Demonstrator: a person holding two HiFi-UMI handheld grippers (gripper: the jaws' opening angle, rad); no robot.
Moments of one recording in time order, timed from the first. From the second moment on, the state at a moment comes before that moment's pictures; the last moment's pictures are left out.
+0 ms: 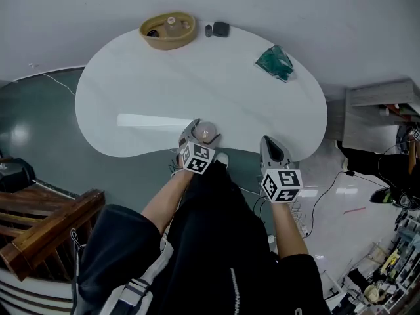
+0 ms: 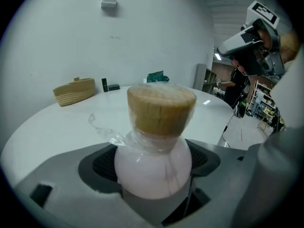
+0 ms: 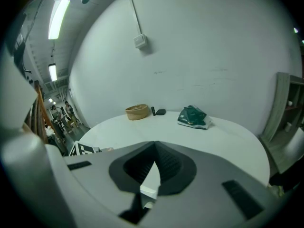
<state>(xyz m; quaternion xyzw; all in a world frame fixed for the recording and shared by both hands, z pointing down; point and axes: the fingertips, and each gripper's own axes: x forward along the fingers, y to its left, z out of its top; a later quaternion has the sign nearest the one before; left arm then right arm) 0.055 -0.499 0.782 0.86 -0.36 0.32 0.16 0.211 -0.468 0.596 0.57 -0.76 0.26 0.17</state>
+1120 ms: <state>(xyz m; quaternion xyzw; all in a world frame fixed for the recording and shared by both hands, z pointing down) -0.064 -0.507 0.571 0.85 -0.47 0.21 0.09 0.140 -0.516 0.535 0.51 -0.84 0.15 0.10</state>
